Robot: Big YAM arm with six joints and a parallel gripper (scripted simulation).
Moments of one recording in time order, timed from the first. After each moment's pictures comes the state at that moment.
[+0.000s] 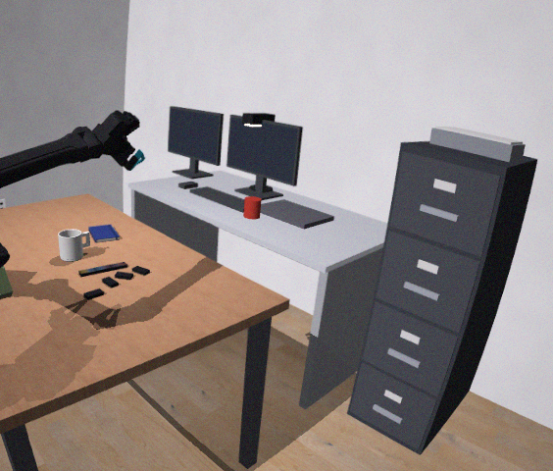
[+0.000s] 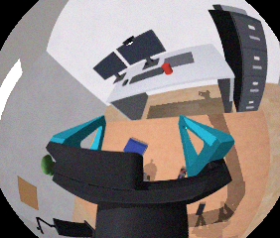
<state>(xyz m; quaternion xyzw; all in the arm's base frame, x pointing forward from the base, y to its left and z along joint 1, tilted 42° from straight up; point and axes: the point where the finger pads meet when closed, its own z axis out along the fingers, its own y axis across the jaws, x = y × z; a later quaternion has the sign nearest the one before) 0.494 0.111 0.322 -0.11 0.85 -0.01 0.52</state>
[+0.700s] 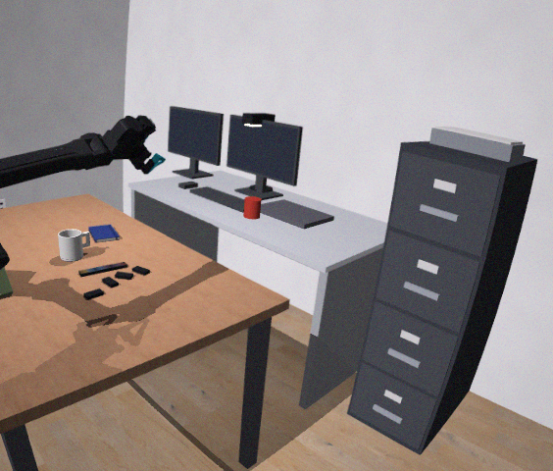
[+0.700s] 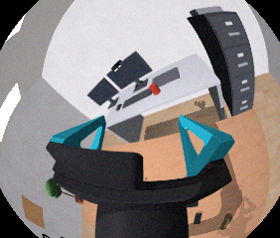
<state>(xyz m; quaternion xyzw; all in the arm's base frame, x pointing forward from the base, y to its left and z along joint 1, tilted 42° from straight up) 0.514 0.056 0.385 -0.05 0.80 0.00 0.60</state>
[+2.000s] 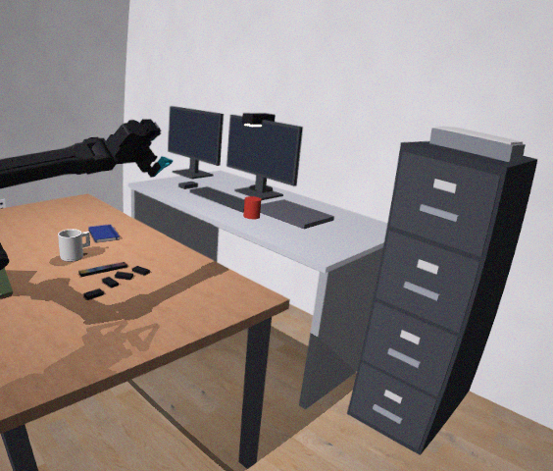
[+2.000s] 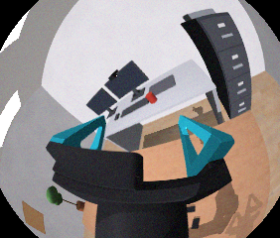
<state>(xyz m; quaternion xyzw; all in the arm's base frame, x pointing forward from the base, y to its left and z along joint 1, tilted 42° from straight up) 0.518 0.033 0.407 -0.04 0.77 0.00 0.63</state>
